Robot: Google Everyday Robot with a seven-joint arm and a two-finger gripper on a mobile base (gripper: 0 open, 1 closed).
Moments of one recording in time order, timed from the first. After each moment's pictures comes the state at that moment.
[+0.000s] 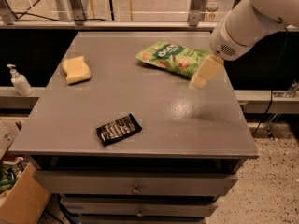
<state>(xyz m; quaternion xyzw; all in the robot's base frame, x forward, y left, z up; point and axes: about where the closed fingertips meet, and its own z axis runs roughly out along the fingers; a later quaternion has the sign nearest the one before) 0.605 -0.165 0.913 -0.52 0.80 -0.04 0.29</state>
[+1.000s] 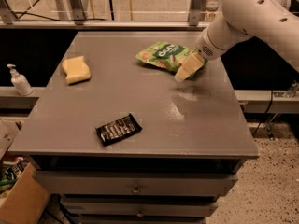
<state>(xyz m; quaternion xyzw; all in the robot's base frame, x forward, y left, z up) 0.698 -0.149 0.857 -0.46 0.83 0.01 0.32</state>
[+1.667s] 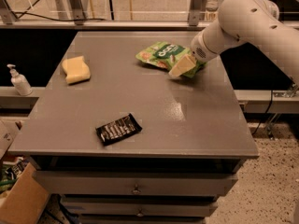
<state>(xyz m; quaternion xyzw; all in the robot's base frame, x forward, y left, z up) 0.722 -0.132 0.840 -0.44 0.83 0.05 0.34</state>
